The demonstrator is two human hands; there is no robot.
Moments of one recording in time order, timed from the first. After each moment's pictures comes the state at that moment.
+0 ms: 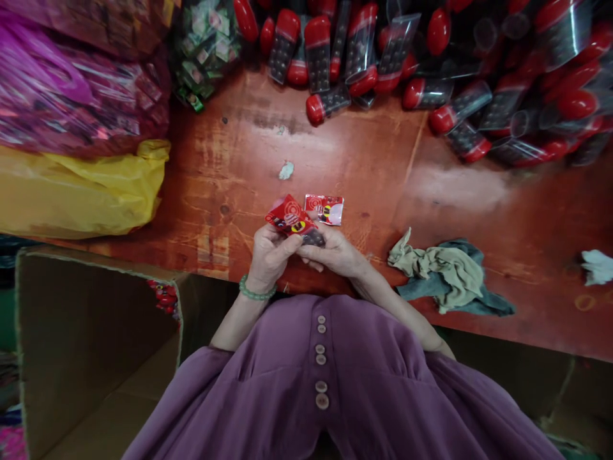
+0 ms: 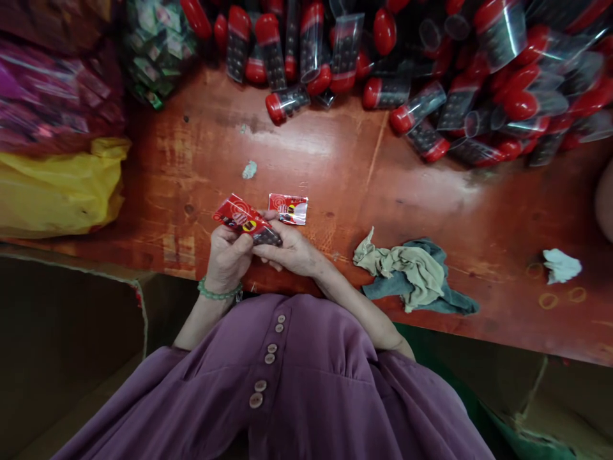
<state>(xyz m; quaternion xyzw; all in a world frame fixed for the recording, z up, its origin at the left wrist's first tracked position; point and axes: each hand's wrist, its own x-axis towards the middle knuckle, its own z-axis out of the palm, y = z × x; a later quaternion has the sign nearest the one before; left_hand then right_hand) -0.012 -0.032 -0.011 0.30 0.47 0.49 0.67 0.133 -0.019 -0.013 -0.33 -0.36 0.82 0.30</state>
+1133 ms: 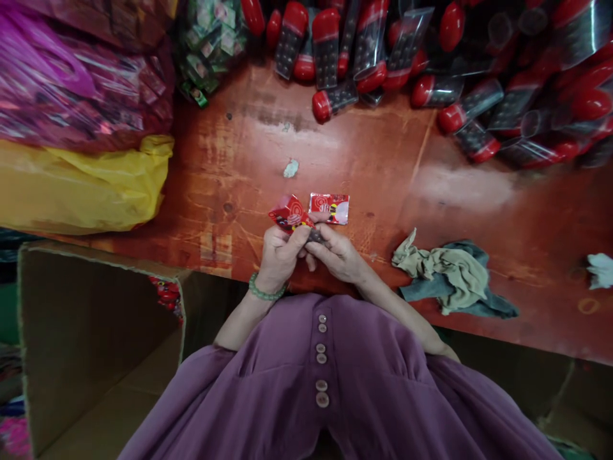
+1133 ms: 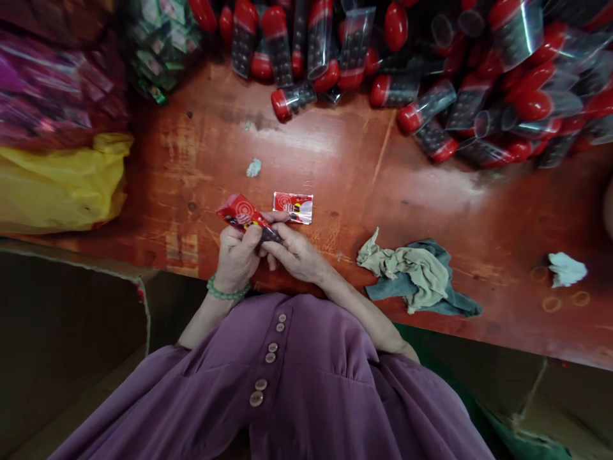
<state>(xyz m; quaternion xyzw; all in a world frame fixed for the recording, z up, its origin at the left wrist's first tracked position) -0.002 -0.031 -0.005 0.30 0.50 0.45 0.68 0.136 -0.030 -0.017 -0.34 -0.44 0.76 0.34</state>
